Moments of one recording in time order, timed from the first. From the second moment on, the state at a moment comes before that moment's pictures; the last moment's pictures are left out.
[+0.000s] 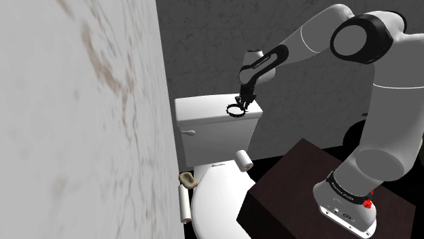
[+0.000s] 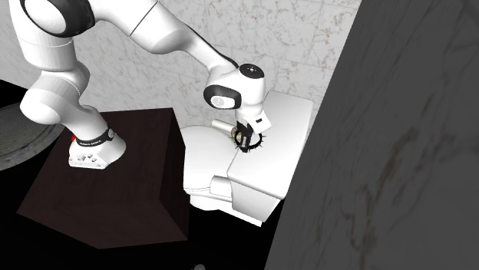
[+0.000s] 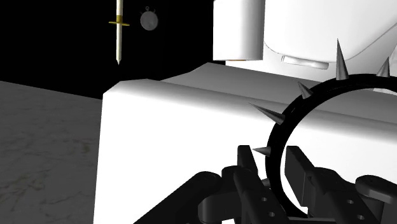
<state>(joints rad) -0.06 0.42 -0.10 -2.01 0.02 2.40 0.15</state>
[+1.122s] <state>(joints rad) -0.06 0.30 -0.11 -1.98 0.01 2.25 0.15</state>
